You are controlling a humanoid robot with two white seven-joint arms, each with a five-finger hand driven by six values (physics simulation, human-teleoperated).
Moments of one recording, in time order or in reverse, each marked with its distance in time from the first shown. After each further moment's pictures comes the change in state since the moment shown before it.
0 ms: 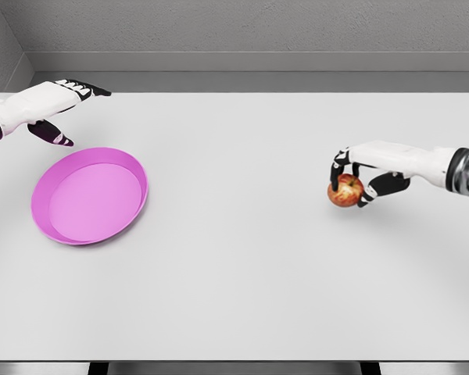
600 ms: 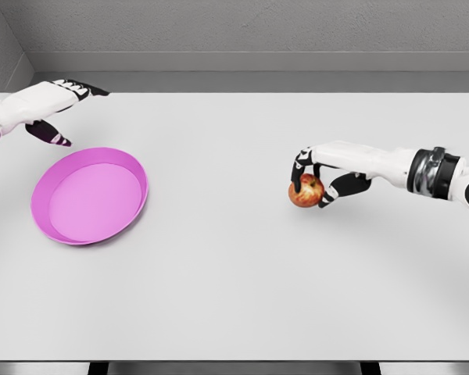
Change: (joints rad) left arm 0.002 0.010 0.004 0.003 0.000 0.000 0.000; right arm 0.000 0.141 -0.002 -0.005 0.001 -0.004 0.000
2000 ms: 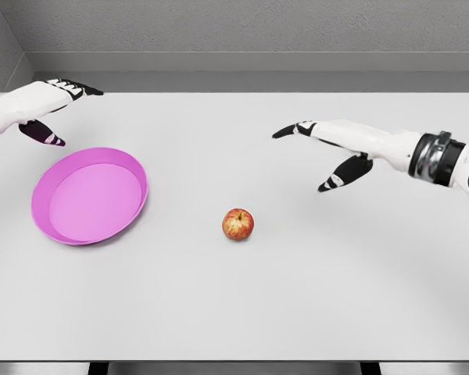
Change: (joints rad) left arm 0.006 0.014 0.004 -0.013 0.000 0.000 0.000; right arm 0.026 0.002 -0.137 0.003 0.005 0.029 0.000
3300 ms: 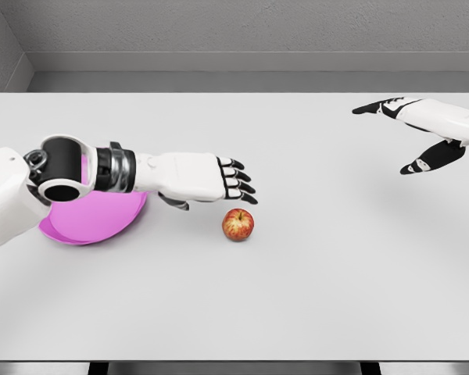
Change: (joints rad) left arm -0.041 -0.101 -0.373 -0.647 -0.035 0.000 -0.183; right arm 0.074 -0.163 -0.146 0.094 -0.001 -0.234 0.000
